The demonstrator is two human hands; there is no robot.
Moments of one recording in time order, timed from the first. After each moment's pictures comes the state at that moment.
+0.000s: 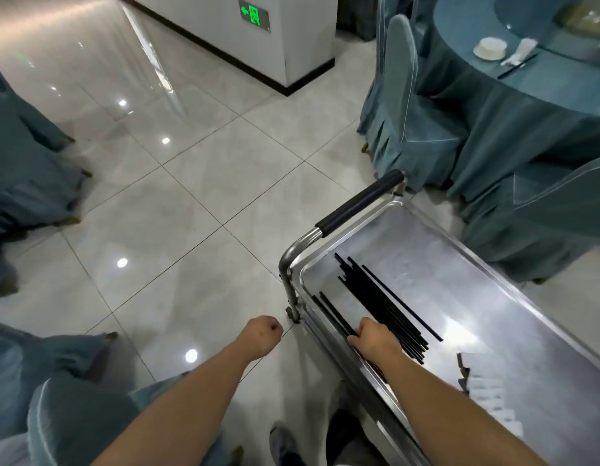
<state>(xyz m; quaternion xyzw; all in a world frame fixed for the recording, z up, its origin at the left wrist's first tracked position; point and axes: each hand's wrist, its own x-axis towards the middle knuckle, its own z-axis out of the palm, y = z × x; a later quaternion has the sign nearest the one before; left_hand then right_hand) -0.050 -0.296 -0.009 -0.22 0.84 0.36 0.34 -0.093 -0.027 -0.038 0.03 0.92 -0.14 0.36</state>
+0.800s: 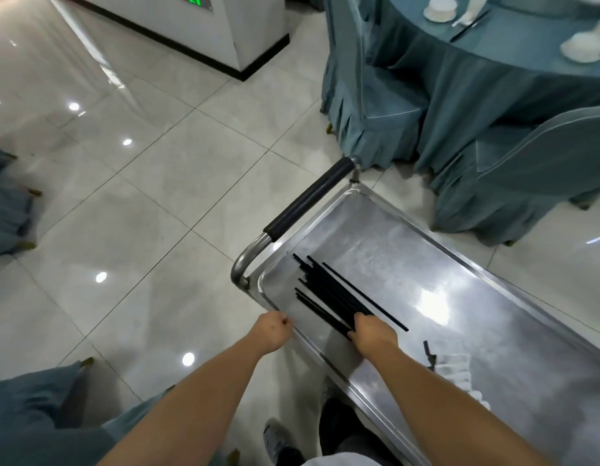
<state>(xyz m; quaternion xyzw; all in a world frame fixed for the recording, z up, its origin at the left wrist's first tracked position) -0.117 -0.194 -0.024 -0.15 0.85 0.32 0.39 -0.116 0.049 -0.069 0.01 0.94 -0.07 0.34</state>
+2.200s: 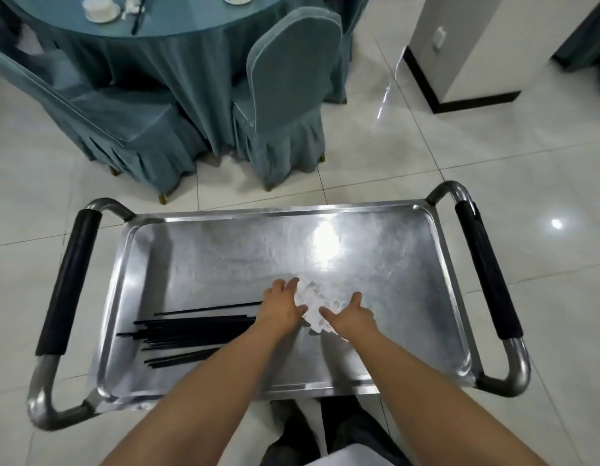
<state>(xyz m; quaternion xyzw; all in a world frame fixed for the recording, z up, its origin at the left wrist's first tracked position) -0.098 0.115 -0.049 0.32 0.87 0.08 0.37 0.033 0.224 -0.051 0.57 0.70 -0.36 0.26</state>
